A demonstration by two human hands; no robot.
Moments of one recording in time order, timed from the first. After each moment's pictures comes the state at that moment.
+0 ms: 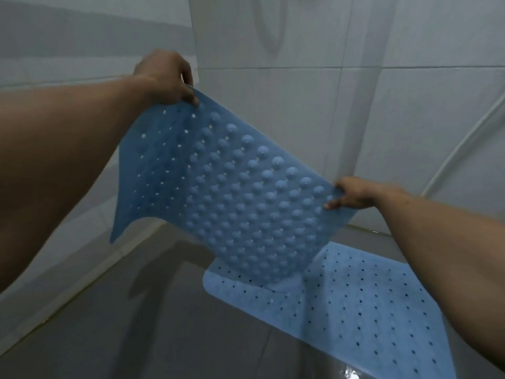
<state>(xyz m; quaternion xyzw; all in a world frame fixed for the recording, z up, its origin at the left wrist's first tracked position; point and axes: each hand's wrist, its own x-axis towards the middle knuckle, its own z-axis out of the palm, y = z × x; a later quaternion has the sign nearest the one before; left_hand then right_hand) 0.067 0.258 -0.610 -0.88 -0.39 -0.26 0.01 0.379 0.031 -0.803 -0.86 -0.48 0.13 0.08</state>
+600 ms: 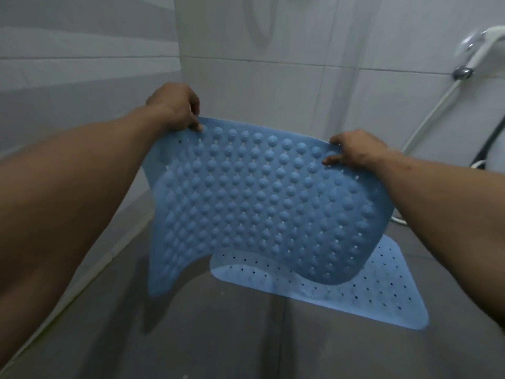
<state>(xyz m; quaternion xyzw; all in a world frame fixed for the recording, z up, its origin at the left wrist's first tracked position) -0.002 0.303 -0.672 -0.92 -0.33 -0.20 -0.06 0.253 0.028 -0.724 -0.92 -0.39 -0.06 0.04</state>
